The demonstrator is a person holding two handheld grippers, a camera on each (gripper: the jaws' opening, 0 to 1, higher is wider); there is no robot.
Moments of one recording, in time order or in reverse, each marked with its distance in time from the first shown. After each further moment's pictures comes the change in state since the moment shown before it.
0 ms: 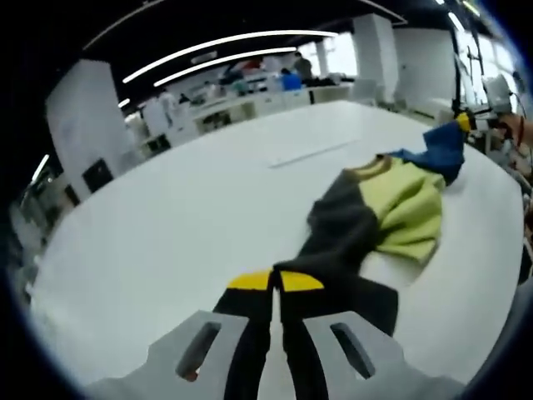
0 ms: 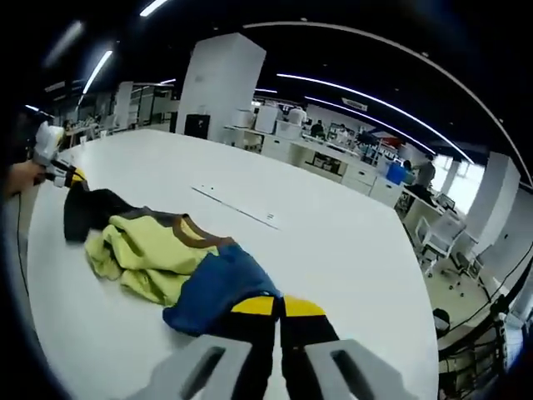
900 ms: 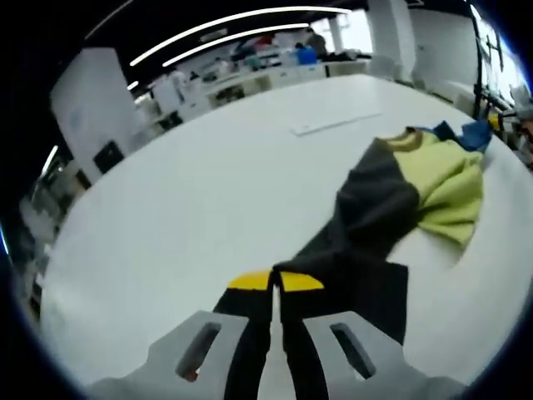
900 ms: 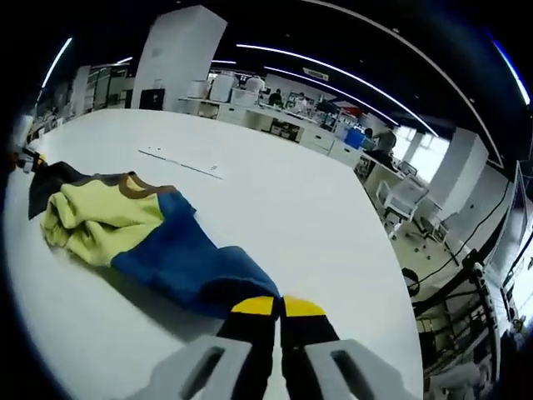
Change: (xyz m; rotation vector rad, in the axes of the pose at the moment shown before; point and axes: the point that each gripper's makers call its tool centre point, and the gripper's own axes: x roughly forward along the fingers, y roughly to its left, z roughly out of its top) left arm 0.022 0.036 -0.025 -0.022 0.127 0.078; right arm -0.005 -0.050 -0.070 0.076 0.154 -0.205
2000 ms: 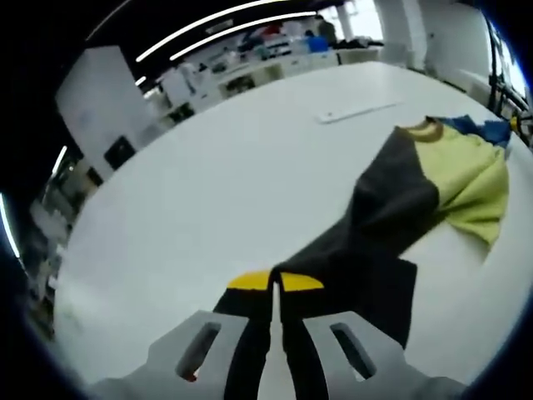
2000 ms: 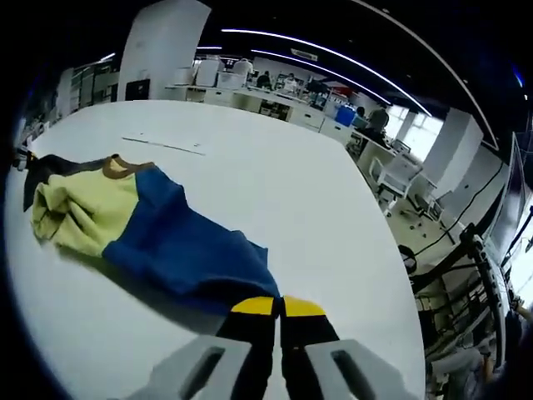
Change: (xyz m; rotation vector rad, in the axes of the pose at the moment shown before) left arm 0.011 0.030 -0.001 0.039 0.054 0.070; right arm 0.007 -0.021 -0.031 0.052 0.091 -0.022
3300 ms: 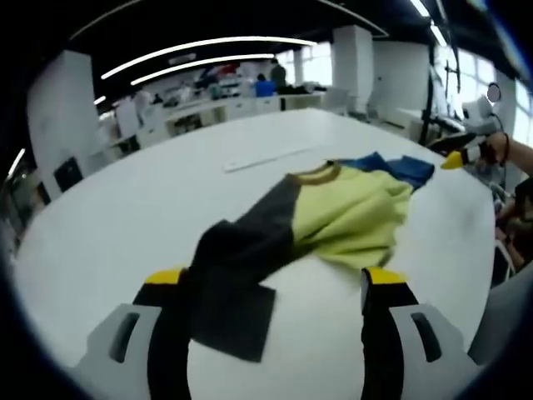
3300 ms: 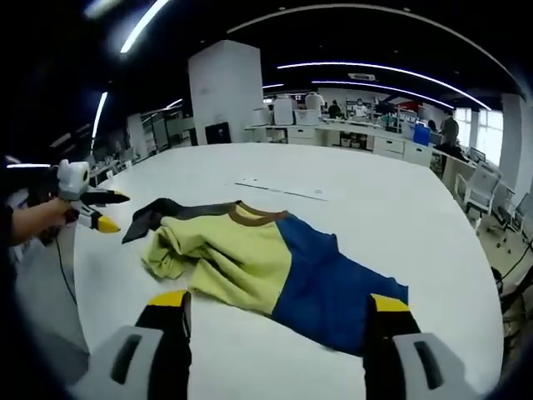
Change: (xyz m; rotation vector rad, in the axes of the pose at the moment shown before) left arm -0.066 -0.129 0.026 -0.038 -0.247 -0.361; right arm -0.072 0.163 0.049 0.016 -0.189 0.542
